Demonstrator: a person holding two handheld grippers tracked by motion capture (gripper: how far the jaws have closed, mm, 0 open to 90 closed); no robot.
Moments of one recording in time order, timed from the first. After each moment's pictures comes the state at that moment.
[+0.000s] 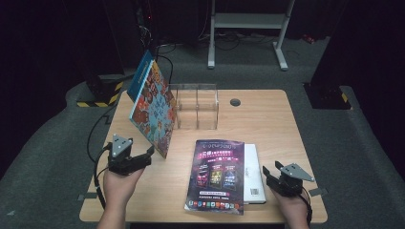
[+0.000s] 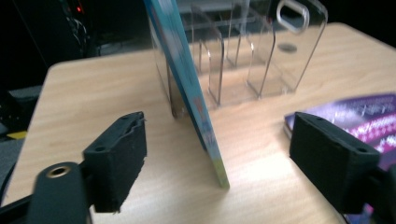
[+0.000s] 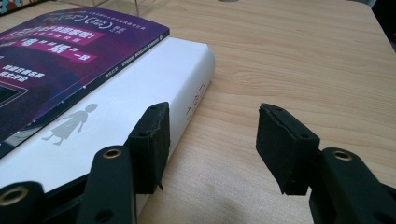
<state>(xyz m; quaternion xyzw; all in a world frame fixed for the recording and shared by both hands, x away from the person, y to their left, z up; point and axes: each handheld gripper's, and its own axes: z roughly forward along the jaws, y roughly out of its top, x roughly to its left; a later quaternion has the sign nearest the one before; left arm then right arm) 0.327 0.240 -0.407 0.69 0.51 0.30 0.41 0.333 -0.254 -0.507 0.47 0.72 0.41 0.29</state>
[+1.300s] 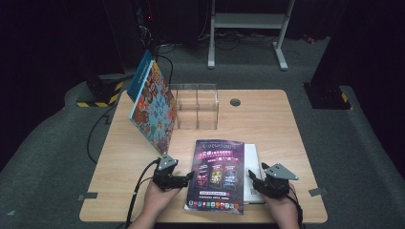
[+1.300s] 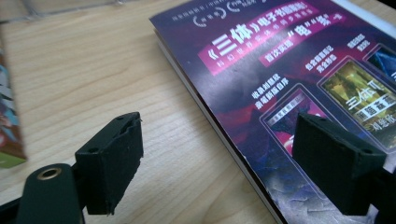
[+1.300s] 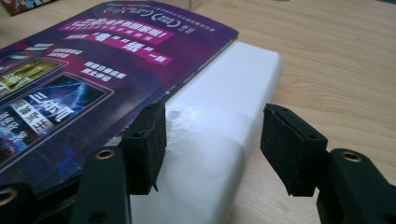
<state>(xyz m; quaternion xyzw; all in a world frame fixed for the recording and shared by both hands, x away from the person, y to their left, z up) 0.346 0.153 -0.510 0.77 0.44 0.15 0.44 0.327 -0.210 -0.498 0.43 0.77 0.40 0.26</state>
